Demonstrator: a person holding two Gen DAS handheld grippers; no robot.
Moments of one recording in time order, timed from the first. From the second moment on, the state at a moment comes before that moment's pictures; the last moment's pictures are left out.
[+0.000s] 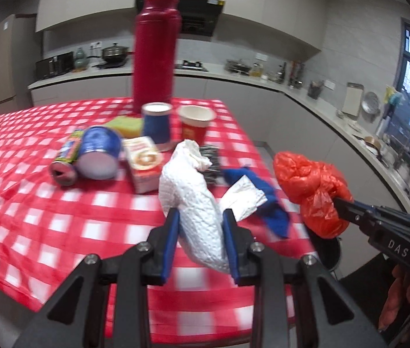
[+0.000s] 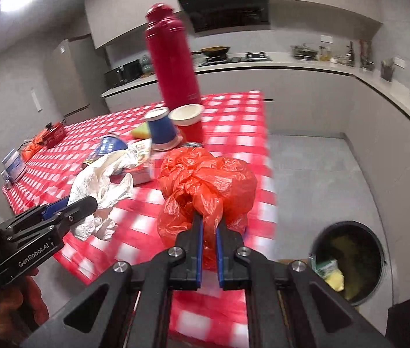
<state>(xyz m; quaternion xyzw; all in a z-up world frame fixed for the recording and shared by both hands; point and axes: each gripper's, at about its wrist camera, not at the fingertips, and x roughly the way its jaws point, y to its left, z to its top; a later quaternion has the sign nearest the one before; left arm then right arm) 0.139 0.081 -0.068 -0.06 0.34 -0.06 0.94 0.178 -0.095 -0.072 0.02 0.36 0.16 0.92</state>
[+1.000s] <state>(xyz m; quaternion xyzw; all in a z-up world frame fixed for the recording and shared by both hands) 0.172 -0.184 -0.129 0.01 0.41 -0.21 0.89 0.150 -0.382 -0.139 0.06 0.42 0.01 0.91</state>
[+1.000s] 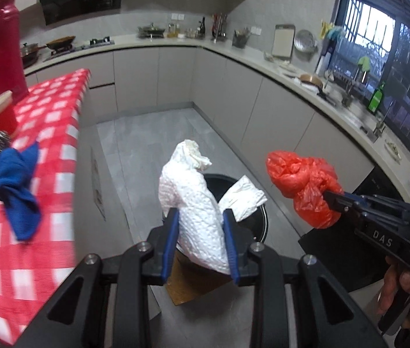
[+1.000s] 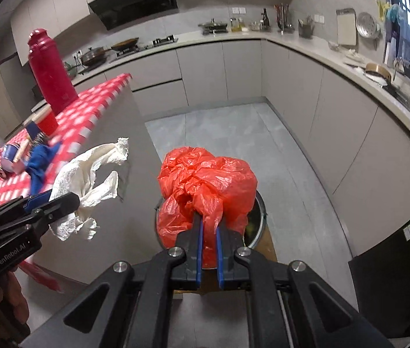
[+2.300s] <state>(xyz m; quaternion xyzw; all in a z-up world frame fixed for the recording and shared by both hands) 0.206 -0.233 -0.245 0.00 0.50 -0.15 0.86 0.213 -0.462 -0.294 0.01 0.49 -0.03 0.87</state>
